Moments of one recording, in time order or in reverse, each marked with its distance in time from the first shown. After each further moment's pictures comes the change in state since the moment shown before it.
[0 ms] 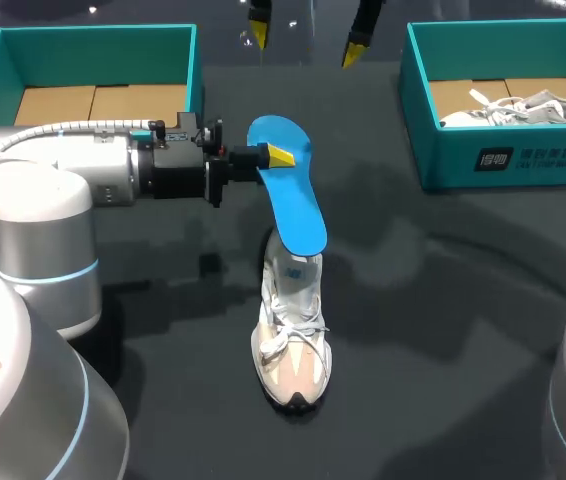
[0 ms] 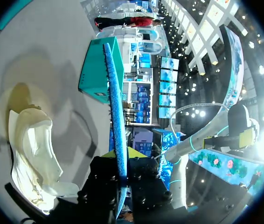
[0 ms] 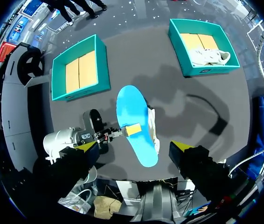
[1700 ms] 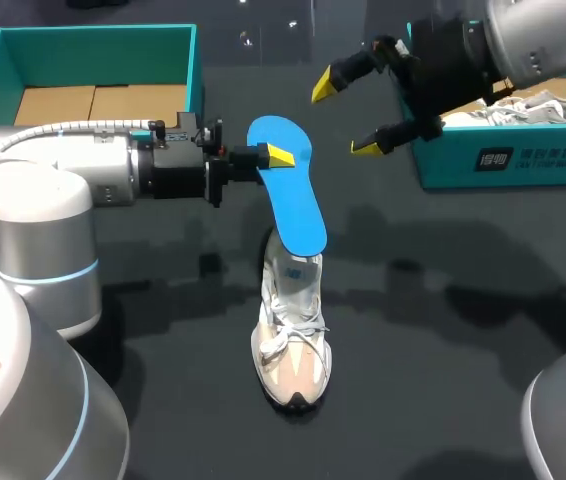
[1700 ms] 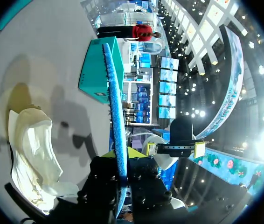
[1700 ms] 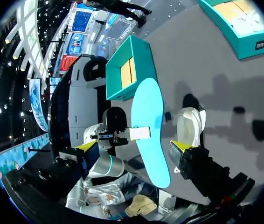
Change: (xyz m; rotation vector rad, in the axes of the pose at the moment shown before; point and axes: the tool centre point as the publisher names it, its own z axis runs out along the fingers) left arm 0.000 0.000 0.000 0.000 0.000 0.000; right arm -0.052 -0.006 0.076 -0.021 0.790 -0.020
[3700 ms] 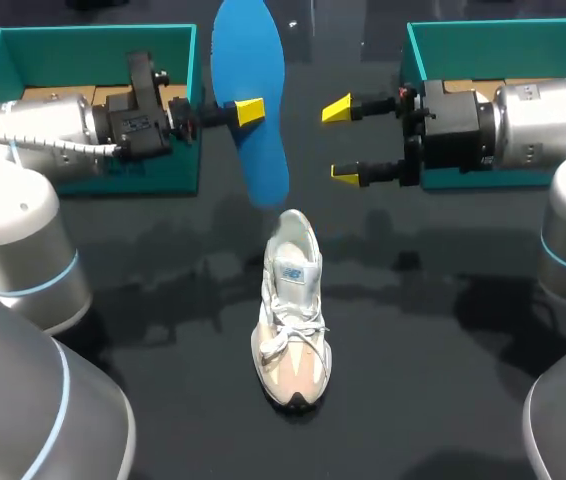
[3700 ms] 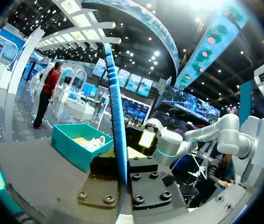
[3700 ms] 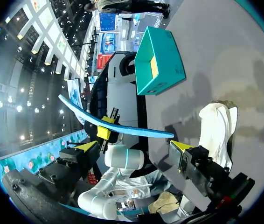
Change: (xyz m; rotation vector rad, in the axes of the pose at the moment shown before) left arm 0.066 -0.025 -0.041 0.172 0.061 1.258; right arm -0.027 0.002 0.022 0.056 0.408 0.032
